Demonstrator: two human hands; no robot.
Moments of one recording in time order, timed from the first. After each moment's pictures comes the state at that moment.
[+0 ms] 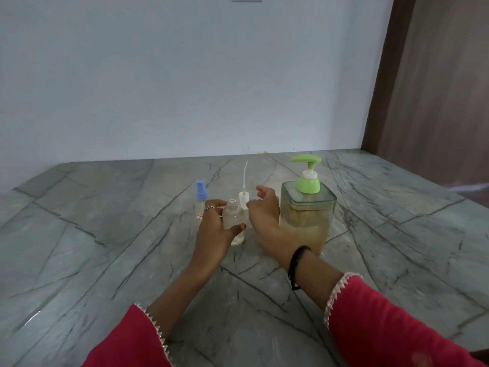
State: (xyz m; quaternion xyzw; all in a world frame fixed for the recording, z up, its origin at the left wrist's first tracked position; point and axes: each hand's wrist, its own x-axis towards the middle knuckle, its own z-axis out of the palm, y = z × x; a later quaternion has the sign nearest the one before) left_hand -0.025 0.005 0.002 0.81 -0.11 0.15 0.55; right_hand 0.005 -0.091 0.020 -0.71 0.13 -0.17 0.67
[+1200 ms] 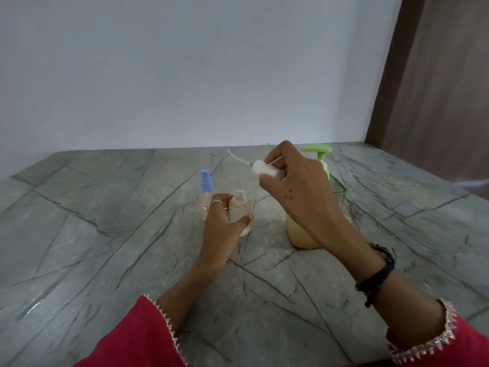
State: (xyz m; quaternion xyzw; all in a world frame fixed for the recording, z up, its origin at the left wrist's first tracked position) left_hand -0.024 0.001 -0.009 0.78 -0.09 0.15 0.60; right_hand -0.079 -0.126 0.083 -0.87 -0.11 -0.32 0.35
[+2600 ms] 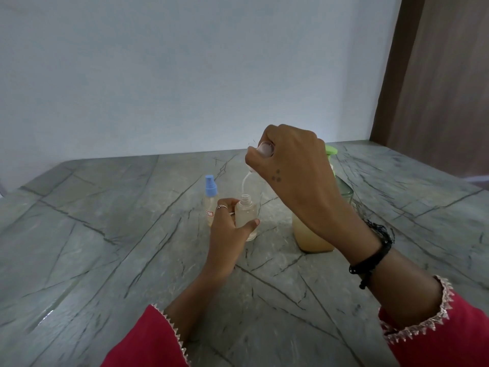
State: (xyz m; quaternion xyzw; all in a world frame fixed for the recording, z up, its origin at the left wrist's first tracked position) left_hand -0.028 0.000 -0.003 0.78 -0.08 0.13 0.60; right_hand -0.077 -0.106 0.118 -0.88 -0.12 -0.40 0.23
